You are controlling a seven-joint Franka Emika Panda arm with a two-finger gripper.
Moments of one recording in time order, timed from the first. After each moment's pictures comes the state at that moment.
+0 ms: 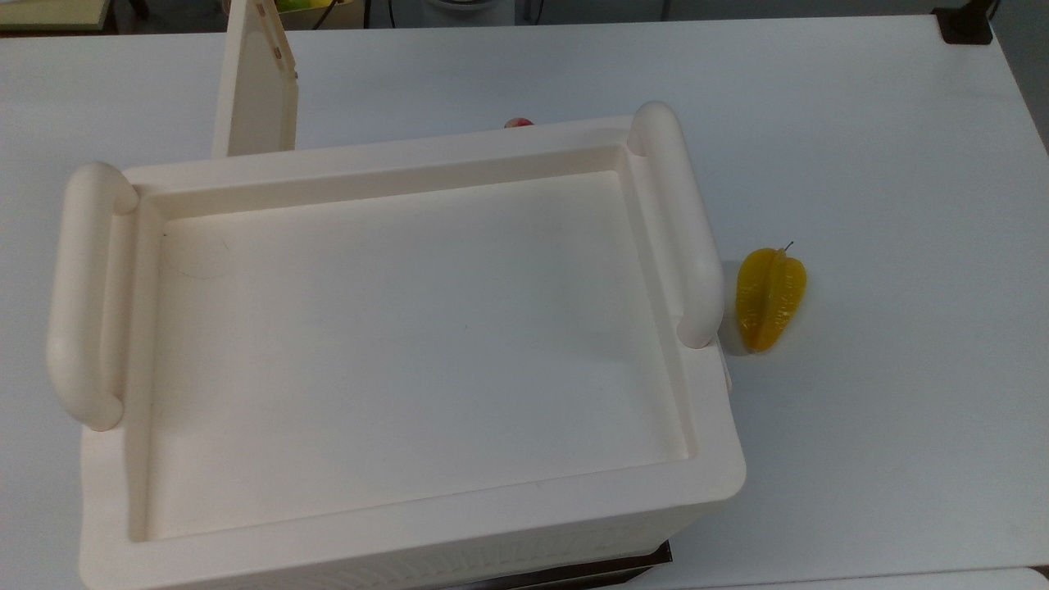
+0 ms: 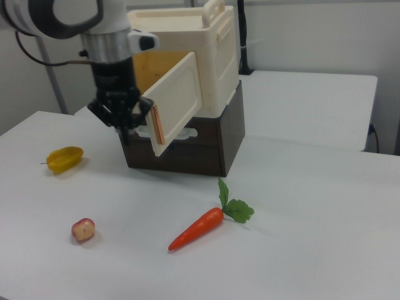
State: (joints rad) arm 0.11 -0.07 -0.29 -1.61 -0.02 1.48 -0.56
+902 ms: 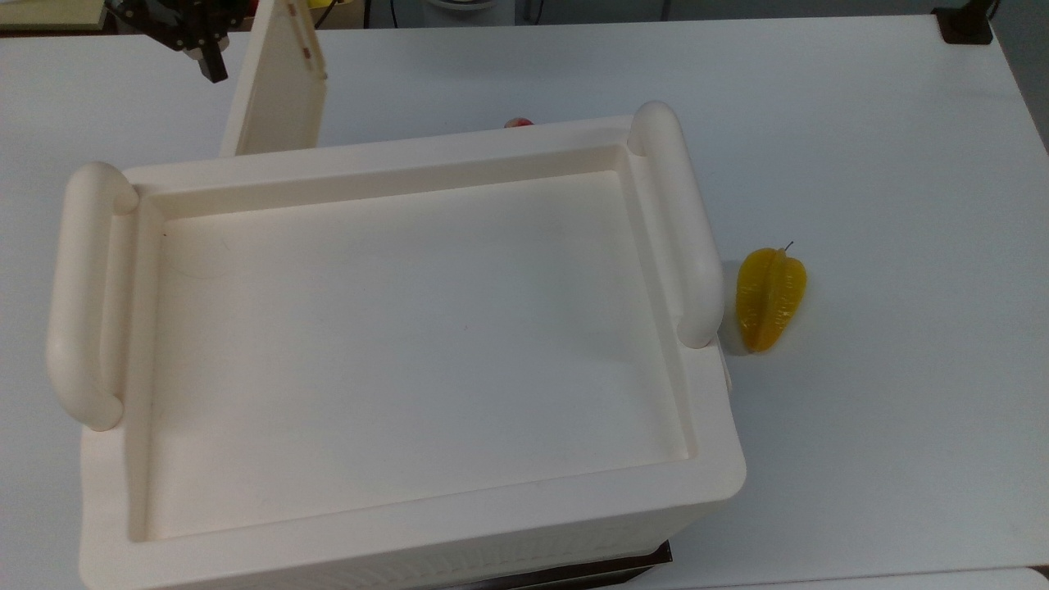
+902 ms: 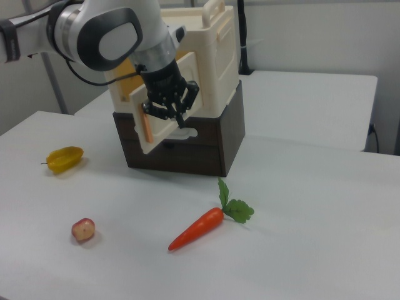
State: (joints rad) arm 0.15 0.06 -0.39 -1.62 0.08 1.95 -1.10
